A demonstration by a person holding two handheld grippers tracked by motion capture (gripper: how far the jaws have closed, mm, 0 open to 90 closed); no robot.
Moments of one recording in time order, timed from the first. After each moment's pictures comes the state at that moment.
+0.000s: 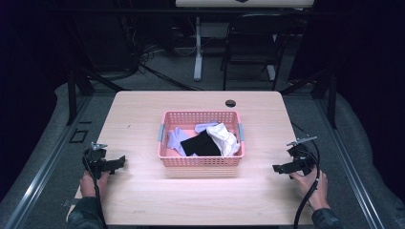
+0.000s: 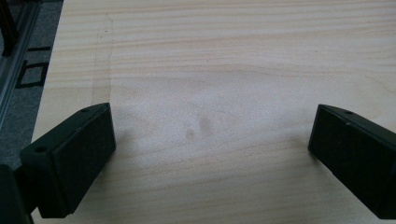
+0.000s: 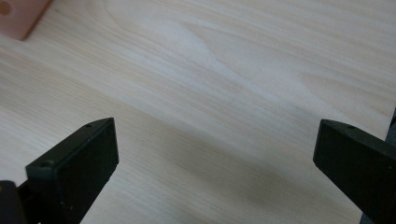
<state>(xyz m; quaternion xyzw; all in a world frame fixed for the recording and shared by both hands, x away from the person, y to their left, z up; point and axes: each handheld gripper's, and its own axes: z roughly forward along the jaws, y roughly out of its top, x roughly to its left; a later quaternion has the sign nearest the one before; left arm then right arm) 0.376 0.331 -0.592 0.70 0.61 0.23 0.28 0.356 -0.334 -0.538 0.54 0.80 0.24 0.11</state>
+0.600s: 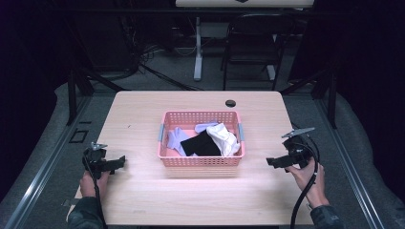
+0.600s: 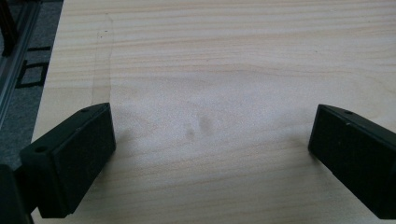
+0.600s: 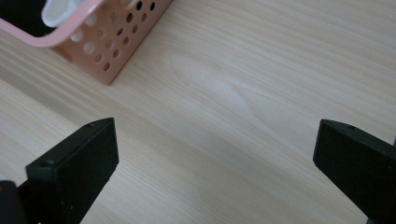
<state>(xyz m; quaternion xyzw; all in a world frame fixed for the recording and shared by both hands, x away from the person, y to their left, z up) 0.376 0.331 -0.592 0.70 0.61 0.23 0.28 0.355 -0.304 -0.492 0.50 0.81 0.27 0.12</state>
